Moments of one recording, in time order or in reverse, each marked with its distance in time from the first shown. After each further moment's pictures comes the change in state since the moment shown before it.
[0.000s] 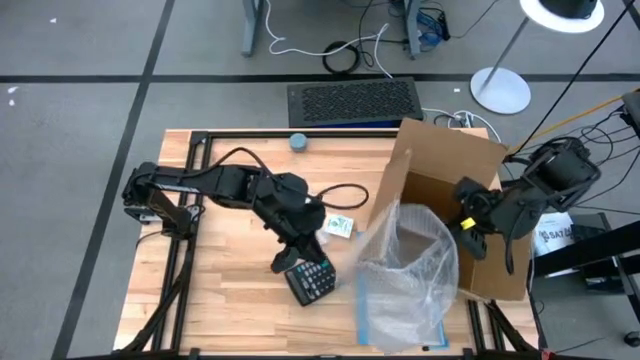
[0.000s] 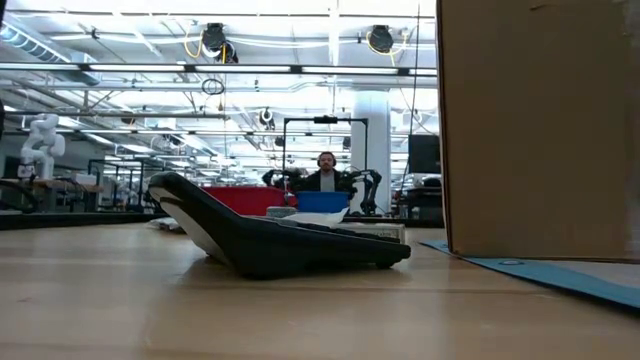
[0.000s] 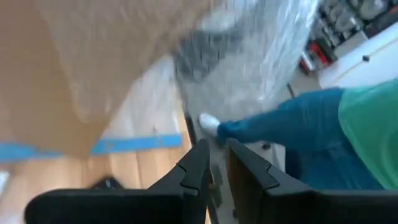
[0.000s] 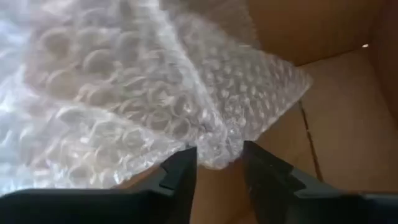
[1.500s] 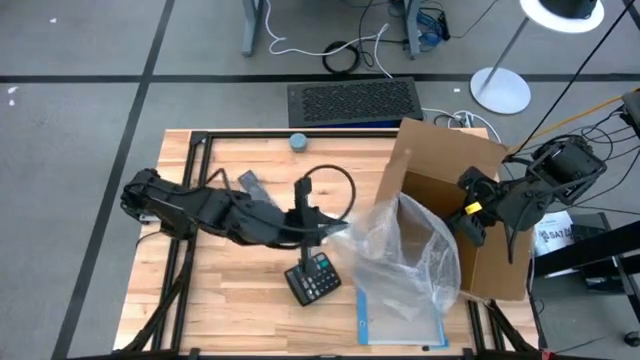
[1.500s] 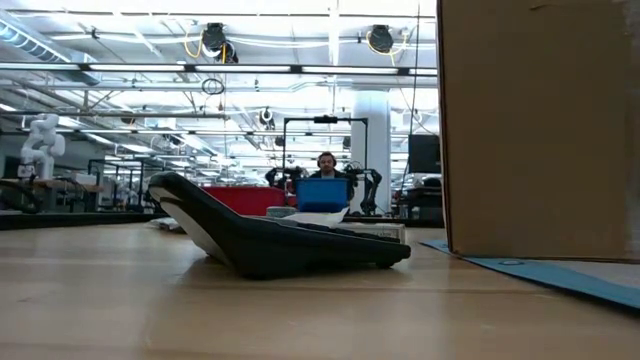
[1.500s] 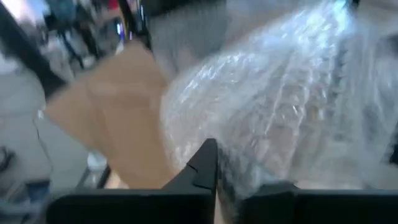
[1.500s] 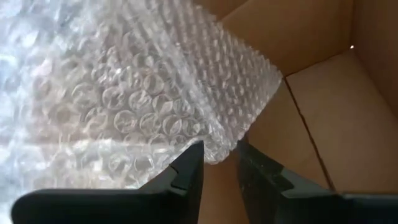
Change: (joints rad) left arm -0.209 0.023 0.102 0.253 -0.920 0.479; right arm -0.003 -0.036 -0.005 0.001 0.073 0.122
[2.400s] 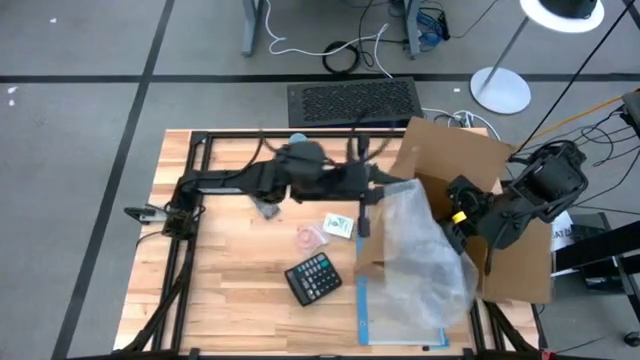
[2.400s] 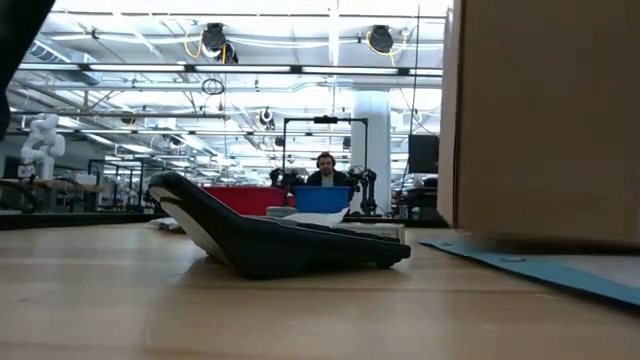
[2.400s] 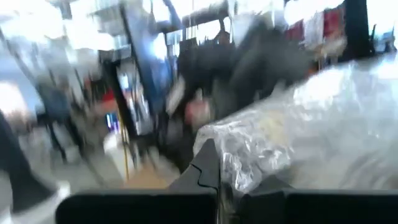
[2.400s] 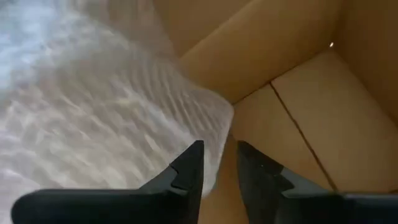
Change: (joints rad) left arm 0.261 0.346 0.414 0.304 0.425 0.135; right arm 0.000 0.091 0.001 -0.001 0.057 0.077
